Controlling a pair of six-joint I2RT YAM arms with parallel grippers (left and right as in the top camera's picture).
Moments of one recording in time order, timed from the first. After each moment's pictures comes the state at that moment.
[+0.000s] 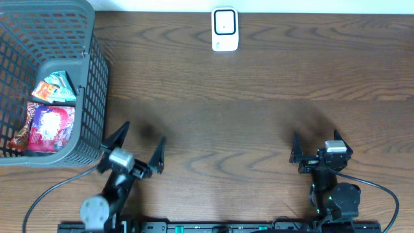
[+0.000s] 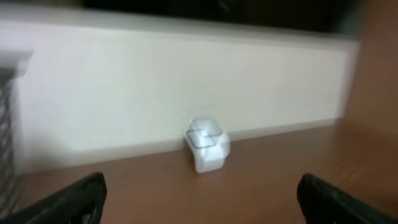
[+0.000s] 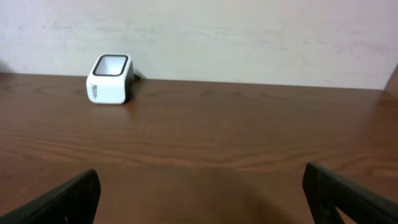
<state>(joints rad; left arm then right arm) 0.02 0.01 0.01 0.30 0.48 -0.15 0.08 0.01 0.01 -0.07 0.04 -0.02</state>
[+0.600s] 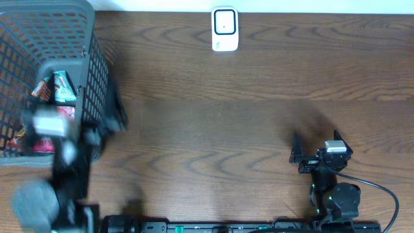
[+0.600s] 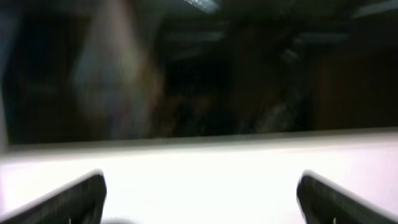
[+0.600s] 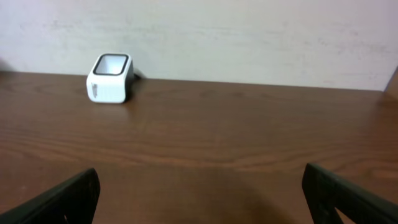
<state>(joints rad) 0.02 0.64 0.91 0.06 0.08 -0.02 0.08 0.01 0.01 -0.07 0.04 -0.02</state>
